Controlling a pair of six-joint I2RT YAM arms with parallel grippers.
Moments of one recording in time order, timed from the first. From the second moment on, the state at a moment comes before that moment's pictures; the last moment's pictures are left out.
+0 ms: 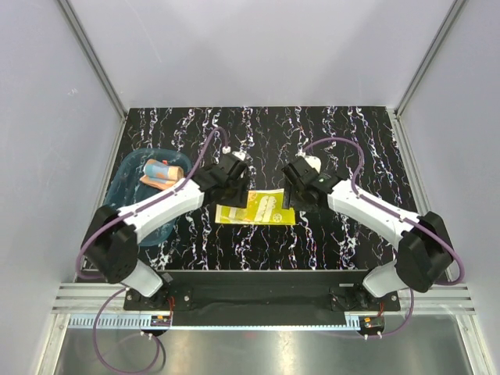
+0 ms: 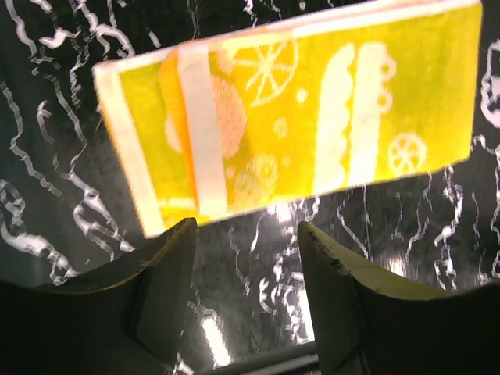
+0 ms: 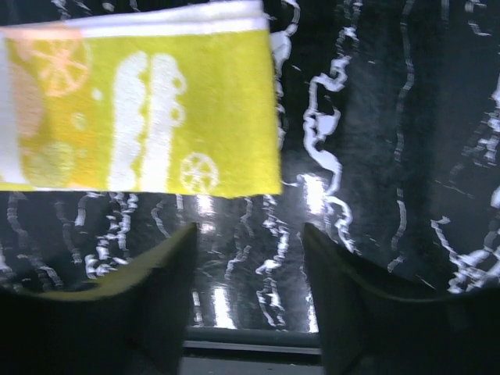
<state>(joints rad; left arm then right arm) -0.72 1.52 1.13 -0.63 -0.13 -0.49 0.71 1.47 1.11 -0.76 0.27 0.75</state>
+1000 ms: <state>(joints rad) -0.66 1.77 1.09 -0.53 -0.22 -0.50 0.45 1.84 1.09 -0.38 -0.17 0.73</state>
